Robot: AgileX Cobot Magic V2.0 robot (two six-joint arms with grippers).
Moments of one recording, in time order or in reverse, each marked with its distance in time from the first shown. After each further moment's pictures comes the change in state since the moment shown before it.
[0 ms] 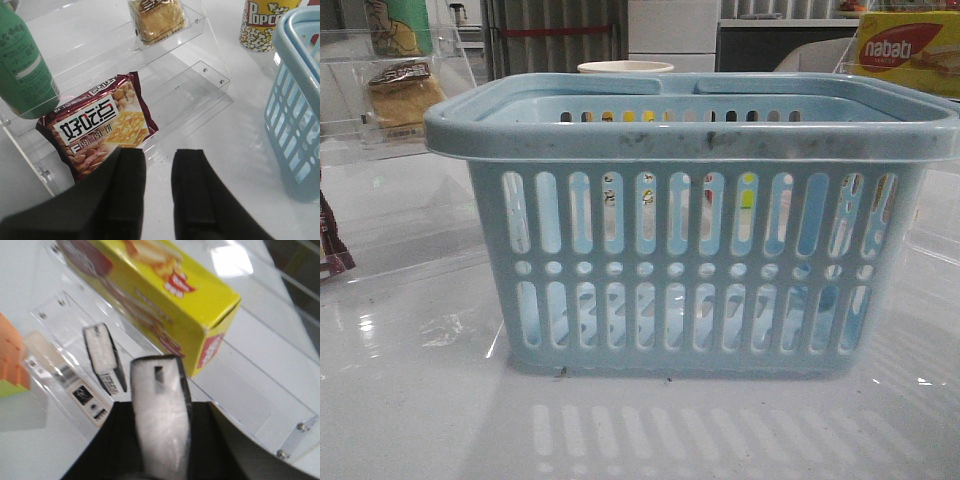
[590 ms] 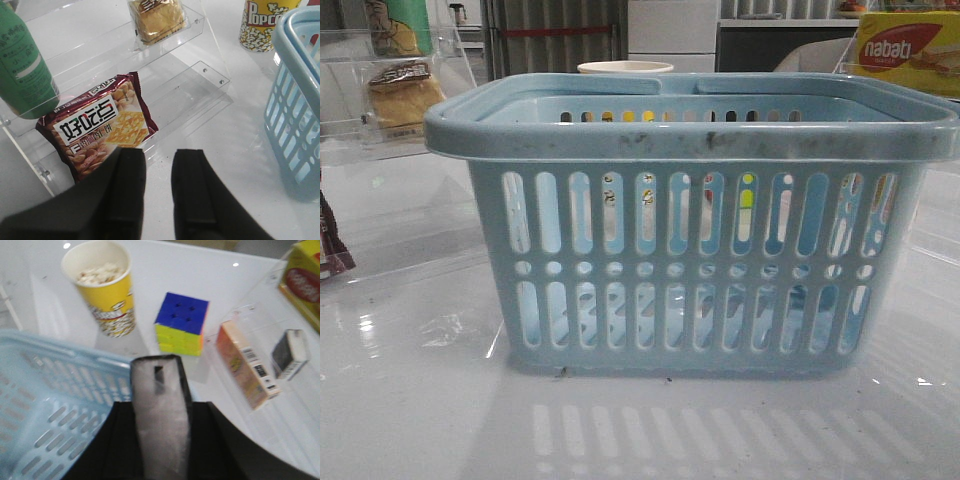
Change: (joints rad) left arm 0.000 0.000 0.000 0.000 0.000 0.000; right arm 0.446 -0.284 -0.002 0.028 0.275 0.000
